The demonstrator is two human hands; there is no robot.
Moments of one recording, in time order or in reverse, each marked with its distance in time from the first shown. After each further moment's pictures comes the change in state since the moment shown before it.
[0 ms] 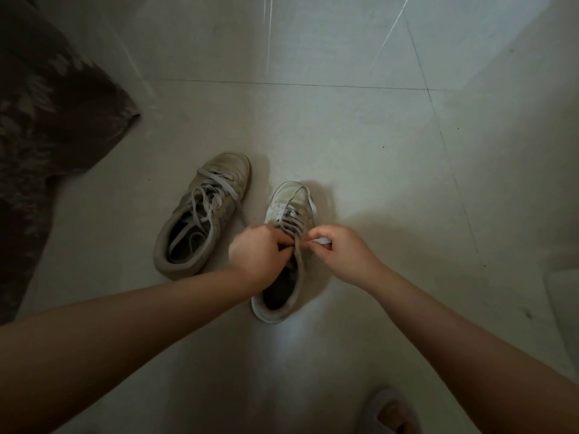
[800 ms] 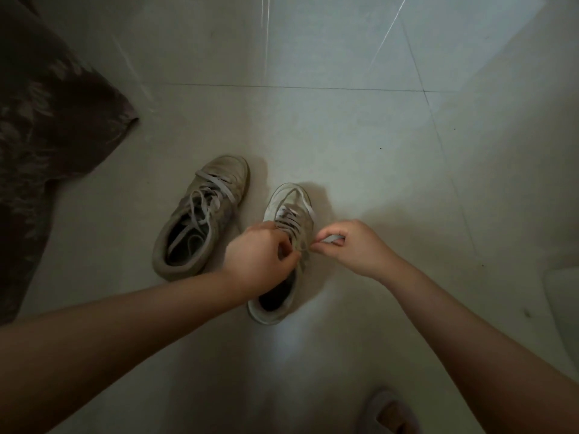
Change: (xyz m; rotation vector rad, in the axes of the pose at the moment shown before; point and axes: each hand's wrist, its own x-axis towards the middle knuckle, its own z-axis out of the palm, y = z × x) left_hand -0.011 0.006 -0.016 0.043 0.024 0.136; right_hand 0.000 0.002 -0.025 0.008 -0.043 0.025
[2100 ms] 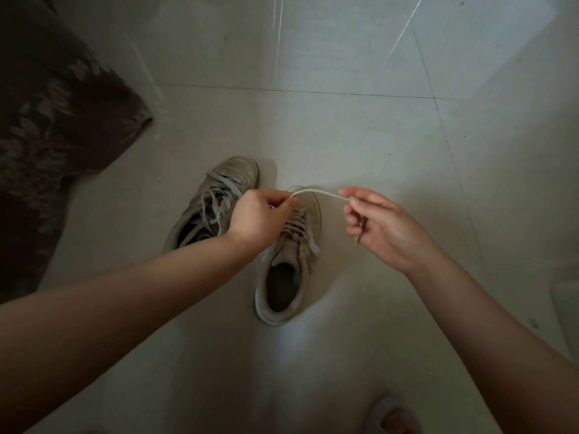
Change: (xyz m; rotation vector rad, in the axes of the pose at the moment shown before) left_hand 0.036 0.000 -0.025 -0.648 0.163 -0.312; right_hand -0.002 -0.028 -0.036 1.169 -0.011 0.151
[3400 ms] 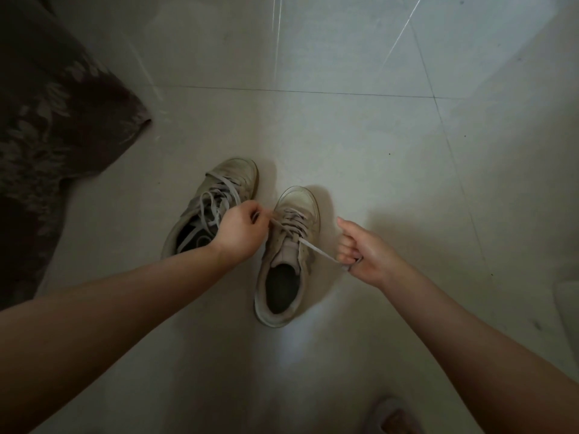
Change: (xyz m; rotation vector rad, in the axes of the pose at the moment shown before) left_hand 0.010 -0.046 -0.008 0.108 -0.044 -0.050; right_hand 0.023 0.054 -0.010 0.102 0.254 0.285
